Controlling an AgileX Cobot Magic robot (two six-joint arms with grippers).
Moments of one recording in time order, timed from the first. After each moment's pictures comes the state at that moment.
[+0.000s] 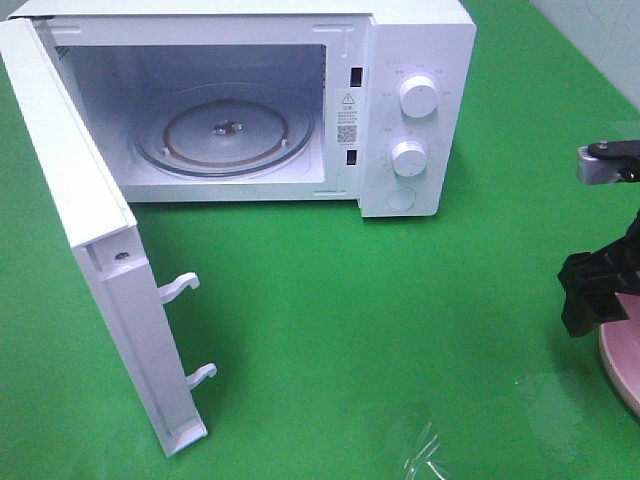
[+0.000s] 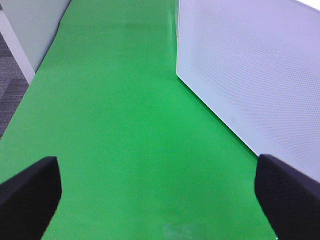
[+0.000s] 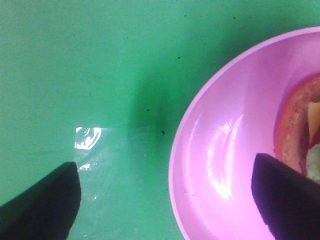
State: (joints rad) left arm 0.03 -0.01 -0.51 -0.02 1.06 0.05; right arm 0.13 1.45 -0.72 -0.10 0.68 0.11
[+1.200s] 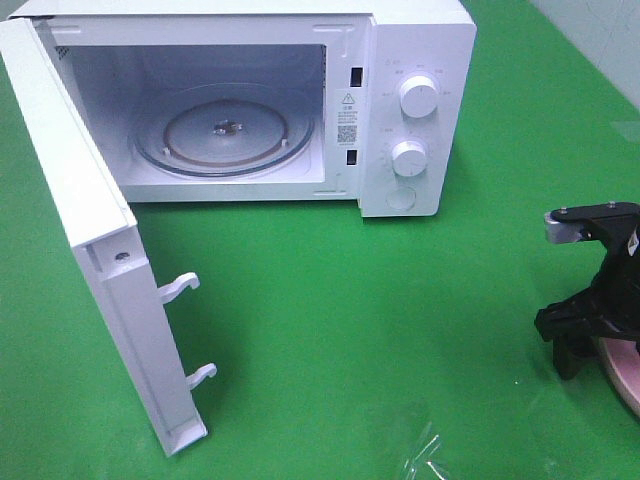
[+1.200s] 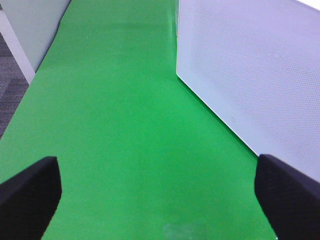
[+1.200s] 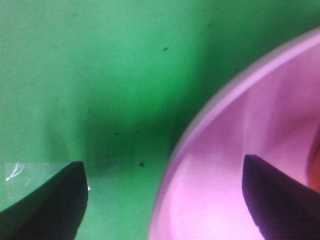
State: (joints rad) left arm 0.03 -0.01 -0.51 -0.02 1.06 0.05; right arm 0.11 1.74 -0.72 -0.17 0.55 0.17
